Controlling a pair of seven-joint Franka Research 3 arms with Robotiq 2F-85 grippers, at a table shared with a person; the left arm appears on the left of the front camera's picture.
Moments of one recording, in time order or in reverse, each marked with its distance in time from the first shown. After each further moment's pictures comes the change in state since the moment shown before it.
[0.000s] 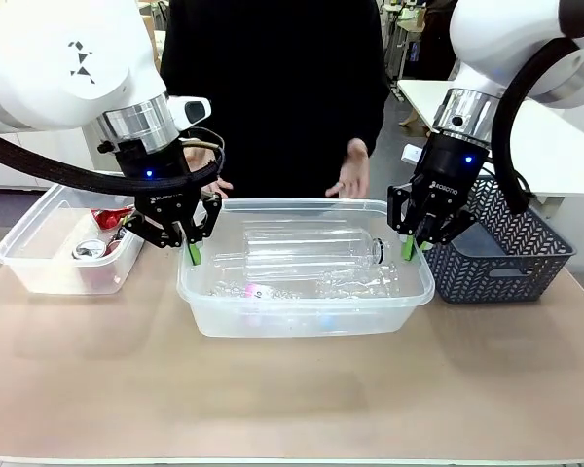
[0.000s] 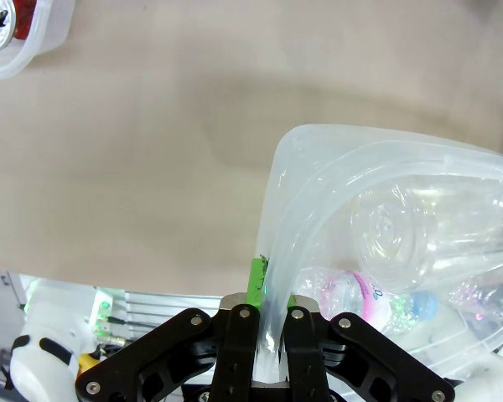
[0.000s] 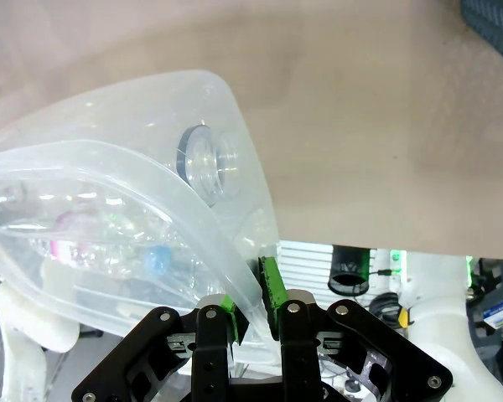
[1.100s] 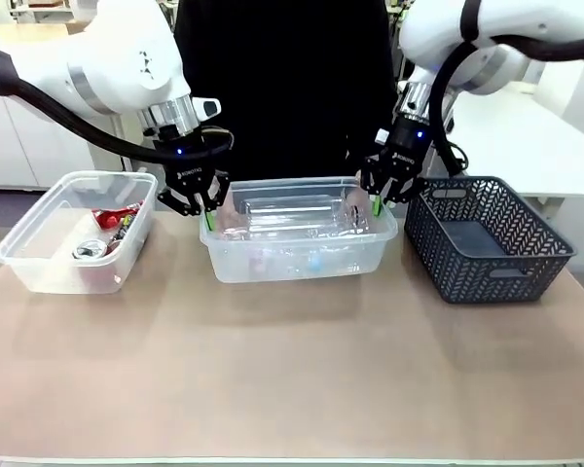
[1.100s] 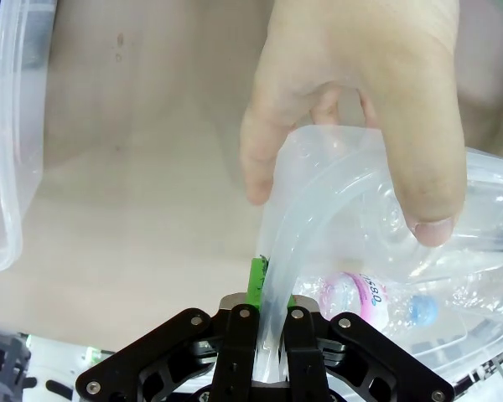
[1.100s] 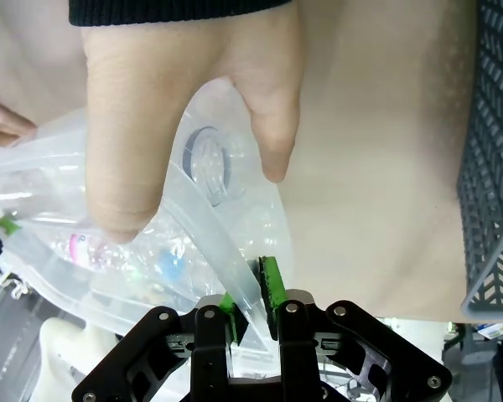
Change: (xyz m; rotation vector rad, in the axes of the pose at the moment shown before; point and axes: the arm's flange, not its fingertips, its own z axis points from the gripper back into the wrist) left arm 0.164 0.002 -0.042 -0.013 0.080 0.085; right arm 0.175 0.015 0.021 0.024 0.033 -0.014
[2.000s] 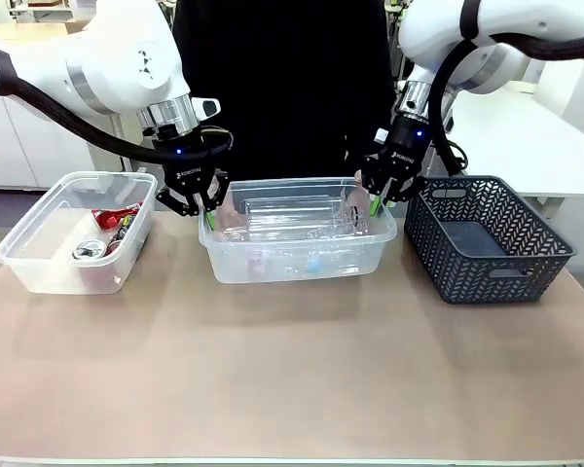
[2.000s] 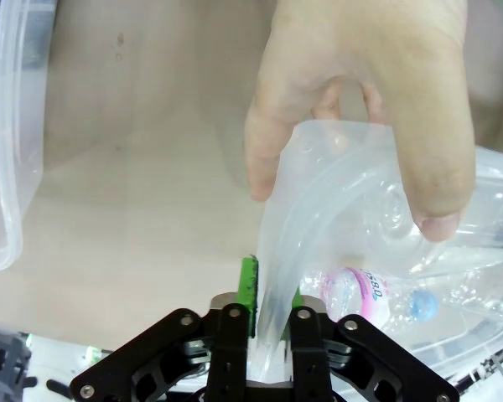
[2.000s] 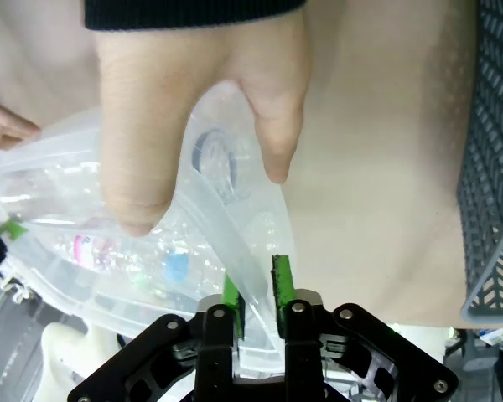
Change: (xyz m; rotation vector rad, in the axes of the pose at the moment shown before) left arm -0.001 0.000 -0.001 0.001 0.005 -0.001; right arm 0.001 0.001 0.003 0.008 -0.032 0.000
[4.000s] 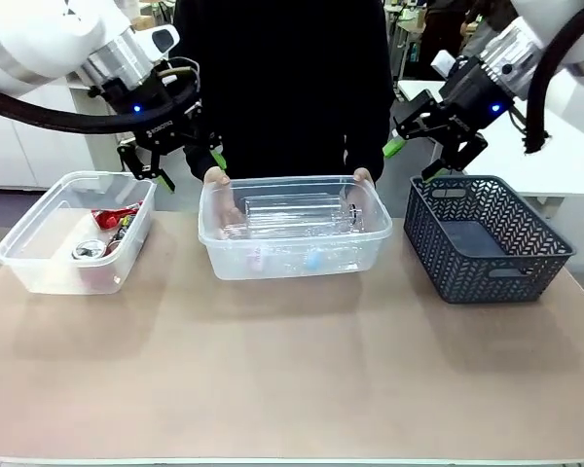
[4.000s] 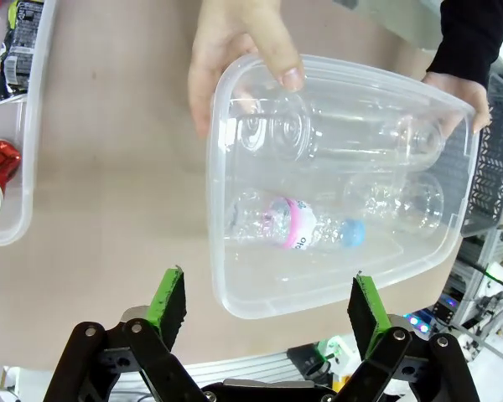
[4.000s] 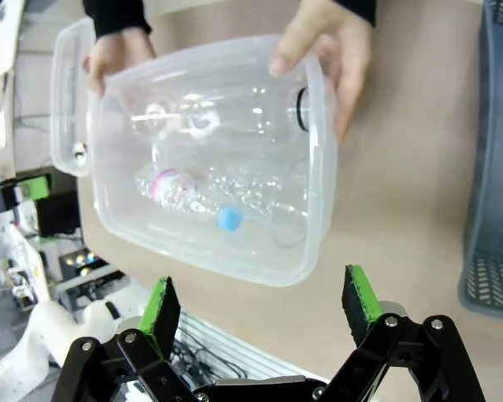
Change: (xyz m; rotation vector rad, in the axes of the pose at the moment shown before) left arm -0.065 0.023 0.088 -0.231 -0.222 -0.116; right arm -0.136 -0.039 0.065 0.243 -0.429 0.286
